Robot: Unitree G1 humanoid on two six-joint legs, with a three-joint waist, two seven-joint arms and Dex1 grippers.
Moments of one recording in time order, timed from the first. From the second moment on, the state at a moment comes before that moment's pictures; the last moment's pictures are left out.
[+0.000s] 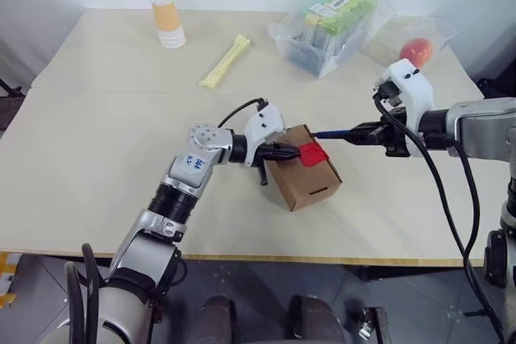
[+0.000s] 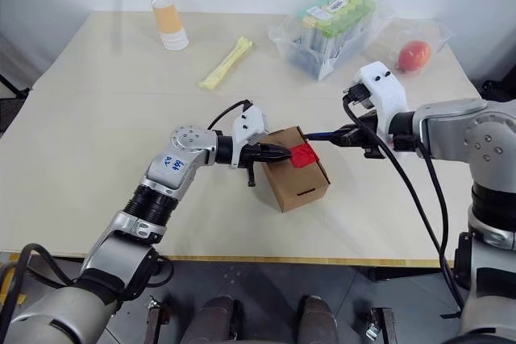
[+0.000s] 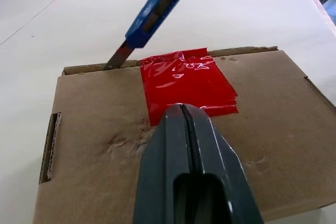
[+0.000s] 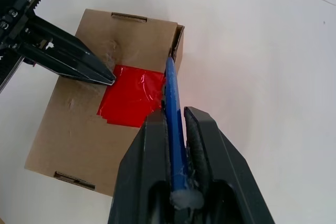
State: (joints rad) left arm -0.89 0.25 -0.26 0.36 -0.09 0.35 -0.98; right arm -0.92 -0.84 -0.08 -0.27 0.85 1.61 0.43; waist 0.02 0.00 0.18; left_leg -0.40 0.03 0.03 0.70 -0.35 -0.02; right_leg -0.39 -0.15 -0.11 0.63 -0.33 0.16
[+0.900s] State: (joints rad) left arm -0.90 0.23 -0.35 0.43 0.04 0.26 -0.92; right arm -1.36 -1.01 0.52 0.00 0.98 1.61 0.52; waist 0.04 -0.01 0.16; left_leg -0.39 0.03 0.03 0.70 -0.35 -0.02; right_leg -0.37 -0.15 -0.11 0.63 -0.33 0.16
